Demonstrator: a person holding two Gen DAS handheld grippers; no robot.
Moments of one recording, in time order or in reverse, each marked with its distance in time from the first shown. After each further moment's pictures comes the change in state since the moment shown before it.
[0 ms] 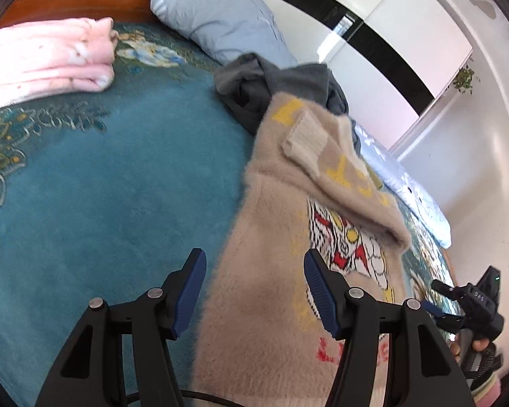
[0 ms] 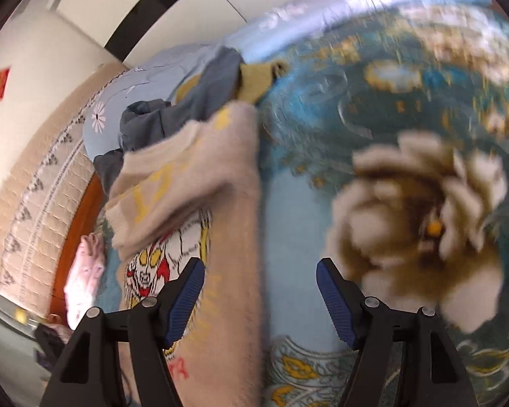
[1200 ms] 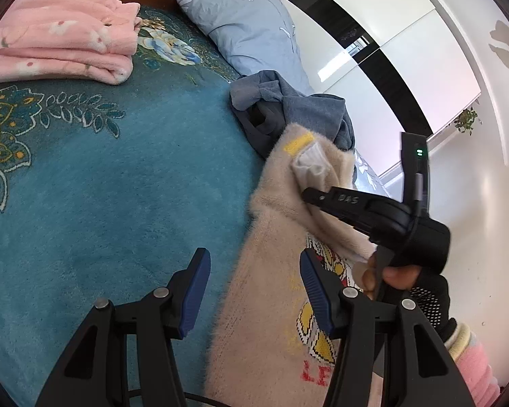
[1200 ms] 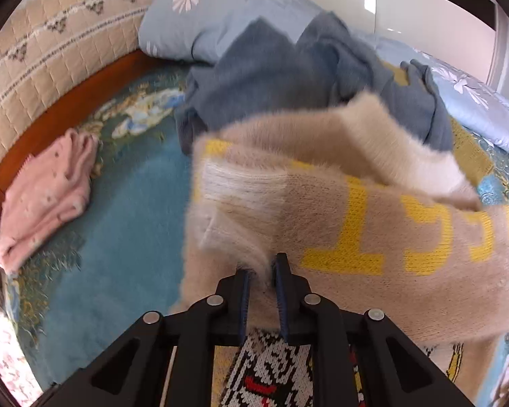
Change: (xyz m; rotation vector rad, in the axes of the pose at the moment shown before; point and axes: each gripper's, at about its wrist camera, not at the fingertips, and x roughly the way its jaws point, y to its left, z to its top) left arm -0.011 0.027 0.029 -0.160 -0.033 -0.085; right arm 0.200 0.281 -0.012 -0.649 0.083 -0.253
